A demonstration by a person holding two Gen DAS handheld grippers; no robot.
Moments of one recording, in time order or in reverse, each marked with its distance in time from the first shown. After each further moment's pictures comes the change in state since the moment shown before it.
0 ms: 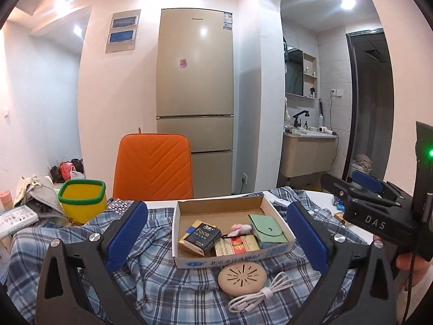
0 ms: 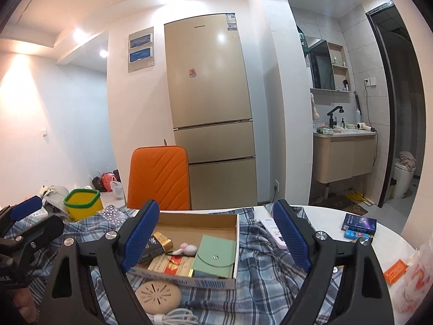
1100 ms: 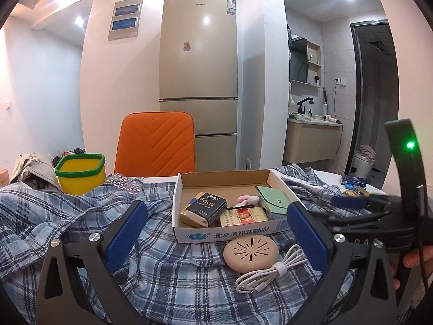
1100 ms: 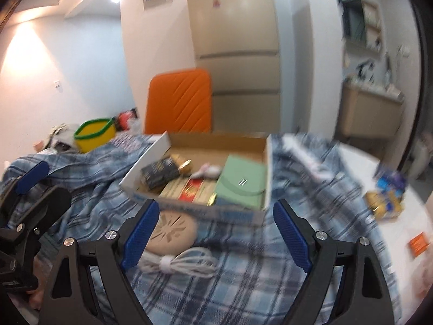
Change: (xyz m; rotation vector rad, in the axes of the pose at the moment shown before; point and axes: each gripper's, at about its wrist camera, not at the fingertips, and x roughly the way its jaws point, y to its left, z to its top) left arm 0.015 0.004 -0.050 -0.008 0.061 0.021; right arm 0.056 0.019 -0.065 -0.035 0.400 0.145
